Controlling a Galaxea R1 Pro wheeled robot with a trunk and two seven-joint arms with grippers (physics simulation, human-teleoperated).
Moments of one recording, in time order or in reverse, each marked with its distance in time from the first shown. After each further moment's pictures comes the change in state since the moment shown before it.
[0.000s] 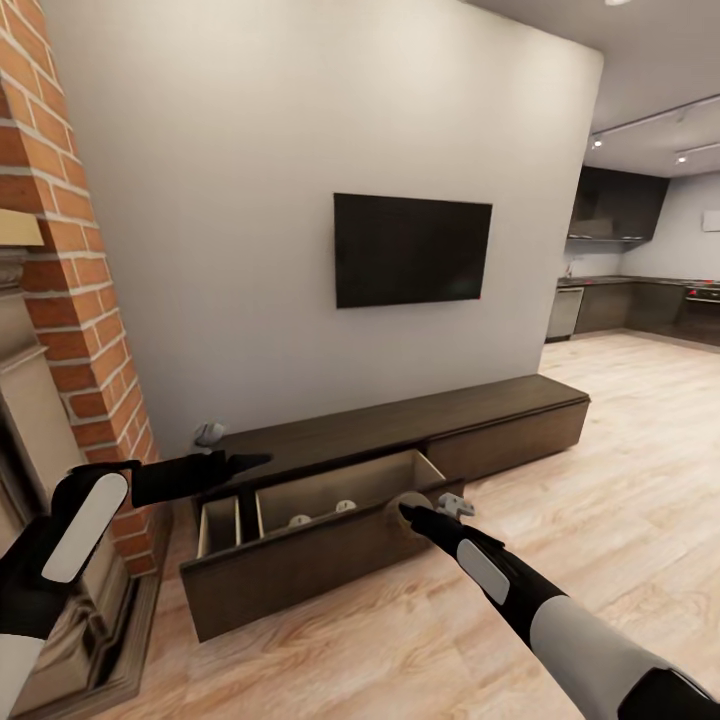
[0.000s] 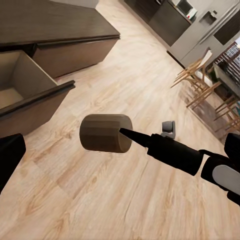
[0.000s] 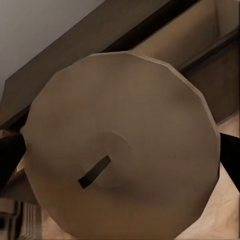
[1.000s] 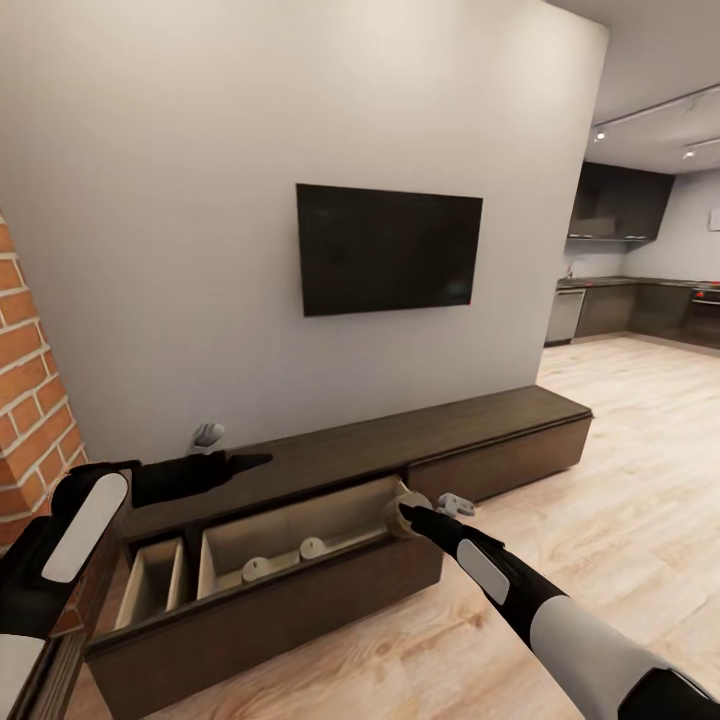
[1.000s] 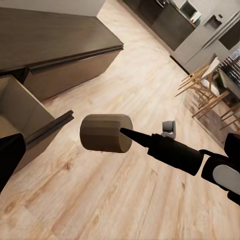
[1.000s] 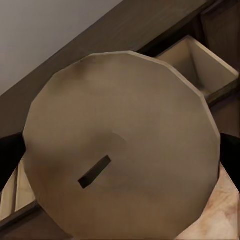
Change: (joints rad) left arm 0.000 0.000 0.000 0.000 -0.001 0.000 0.000; right arm 0.000 0.000 0.000 0.000 0.001 0.000 0.000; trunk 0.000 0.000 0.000
